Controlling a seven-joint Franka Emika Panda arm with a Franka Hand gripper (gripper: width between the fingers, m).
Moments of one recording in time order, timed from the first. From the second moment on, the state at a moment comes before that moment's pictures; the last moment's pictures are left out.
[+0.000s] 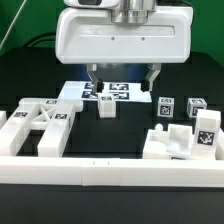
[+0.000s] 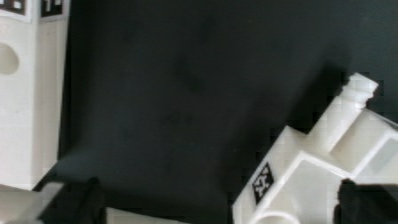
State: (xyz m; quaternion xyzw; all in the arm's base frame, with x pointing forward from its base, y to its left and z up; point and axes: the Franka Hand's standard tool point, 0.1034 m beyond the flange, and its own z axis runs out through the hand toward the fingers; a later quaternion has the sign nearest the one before) arm 0.560 -0.006 0.089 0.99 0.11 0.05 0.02
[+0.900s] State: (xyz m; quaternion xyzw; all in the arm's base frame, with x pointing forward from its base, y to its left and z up) arm 0.502 -0.029 0.050 0.99 0.11 0.02 0.02
